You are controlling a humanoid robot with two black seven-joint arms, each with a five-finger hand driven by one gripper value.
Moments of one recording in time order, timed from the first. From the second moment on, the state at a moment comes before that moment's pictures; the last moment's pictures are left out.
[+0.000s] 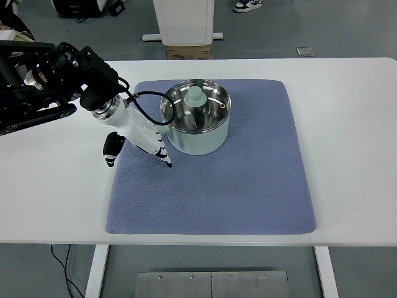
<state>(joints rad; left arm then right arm) -1.65 0.43 0.44 -1.15 1.72 -0.41 -0.61 -0.01 0.00 0.56 0.09 -0.45 -0.03 0.06</state>
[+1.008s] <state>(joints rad) -1.65 0.43 0.50 -1.05 1.78 -0.32 -0.61 -0.01 0.00 0.56 0.09 -0.45 -0.03 0.06</state>
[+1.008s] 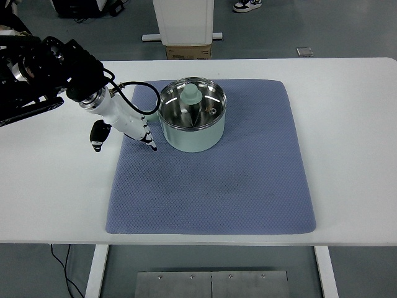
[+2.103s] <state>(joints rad) -1.65 0.42 0.50 -1.09 1.77 -0.29 -0.61 -0.01 0.00 0.56 0.09 -0.45 -0.03 0.06</state>
